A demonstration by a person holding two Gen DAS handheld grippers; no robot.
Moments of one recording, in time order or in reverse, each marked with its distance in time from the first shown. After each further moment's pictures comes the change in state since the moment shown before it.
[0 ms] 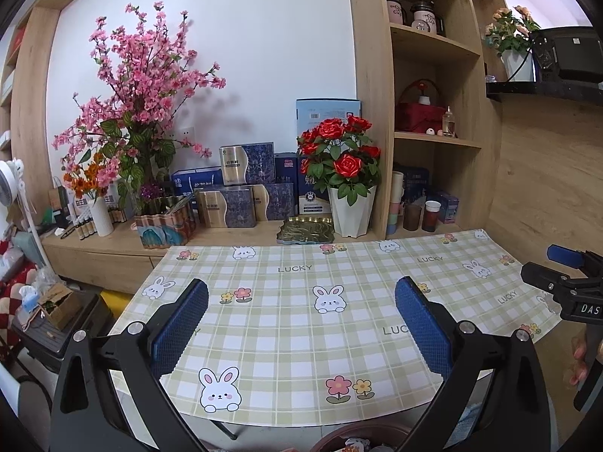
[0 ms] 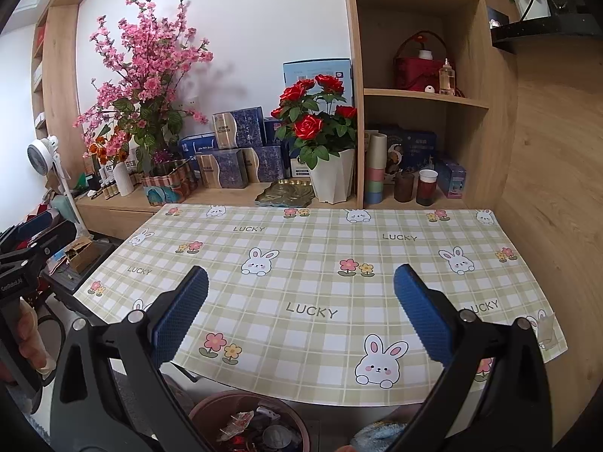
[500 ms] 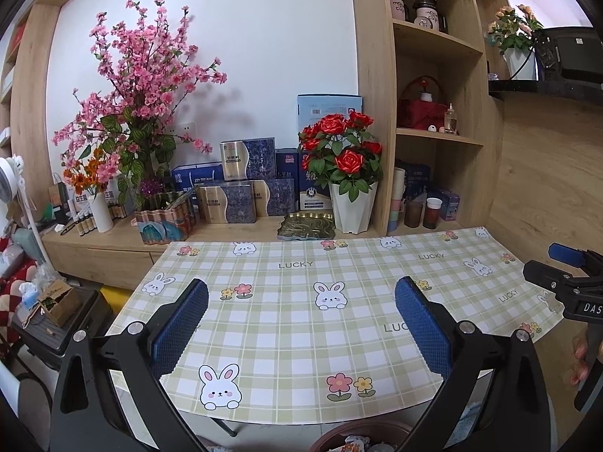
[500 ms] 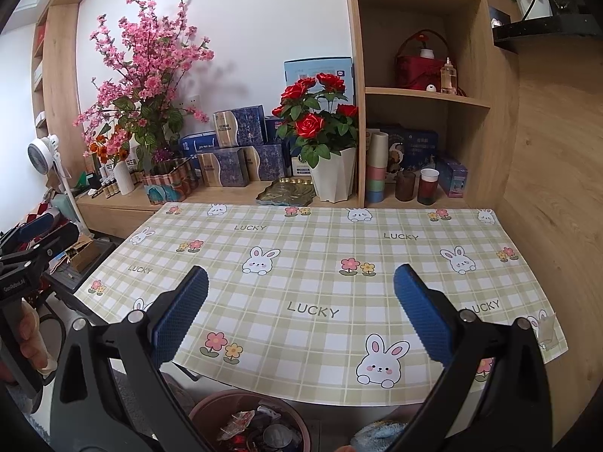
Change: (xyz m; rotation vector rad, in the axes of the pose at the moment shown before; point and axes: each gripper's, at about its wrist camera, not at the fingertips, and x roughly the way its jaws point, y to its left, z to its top) left arm 0.003 0.002 -0.001 -0.008 0.016 -0.003; right arm 0.000 0.001 0.000 0.001 0.001 0.000
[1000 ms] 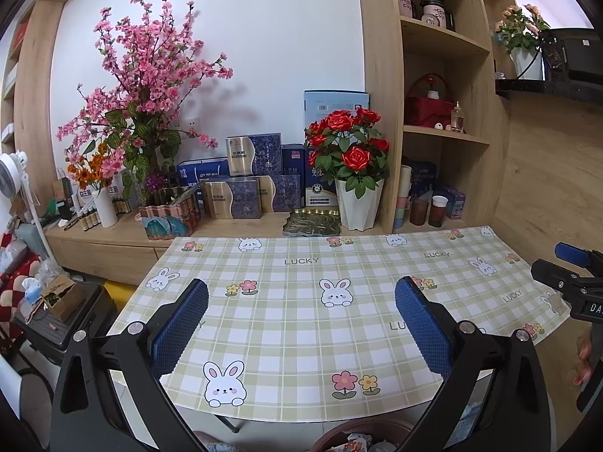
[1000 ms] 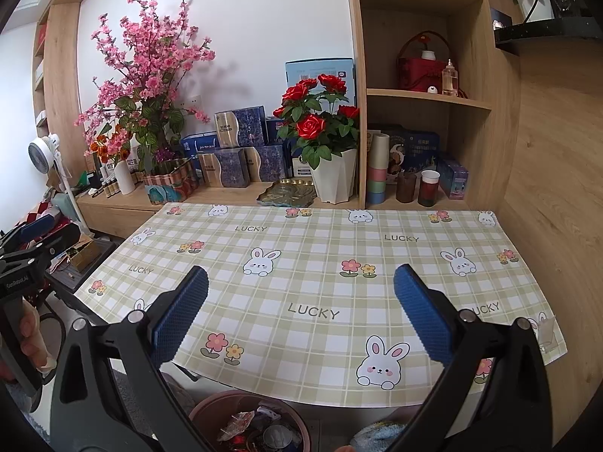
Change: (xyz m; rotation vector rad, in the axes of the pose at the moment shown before) left arm 0.004 0.006 0.000 -0.008 0.018 0.019; right arm 0.000 0.002 0.000 0.001 -0.001 -0.003
